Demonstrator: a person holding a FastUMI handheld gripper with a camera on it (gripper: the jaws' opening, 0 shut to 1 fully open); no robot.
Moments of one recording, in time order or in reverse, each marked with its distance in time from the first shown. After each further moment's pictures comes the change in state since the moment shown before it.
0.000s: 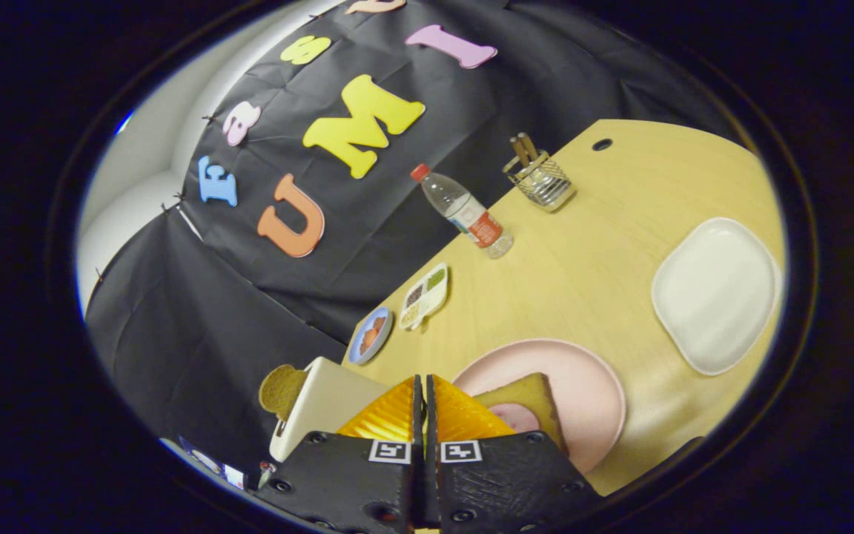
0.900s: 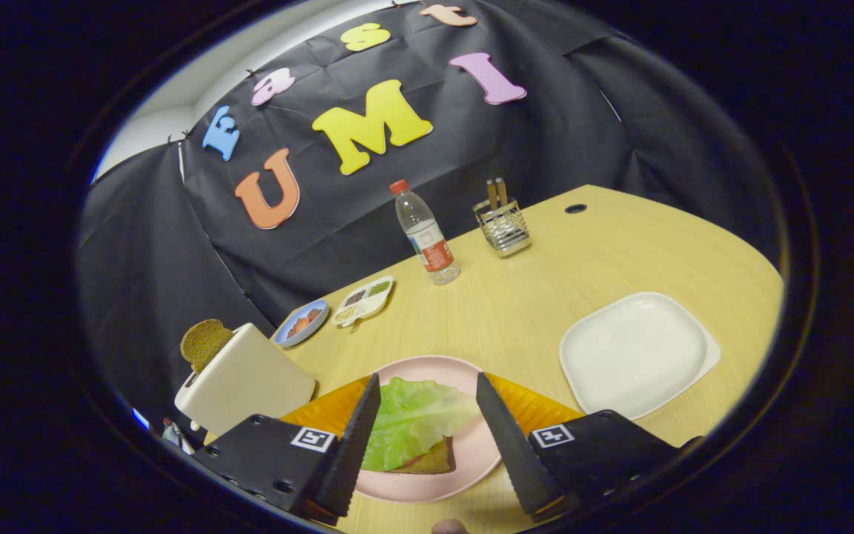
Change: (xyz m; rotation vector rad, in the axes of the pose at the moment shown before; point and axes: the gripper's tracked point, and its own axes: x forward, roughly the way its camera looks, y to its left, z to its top) arm -0.031 -0.041 0.012 -0.339 -0.150 -0.201
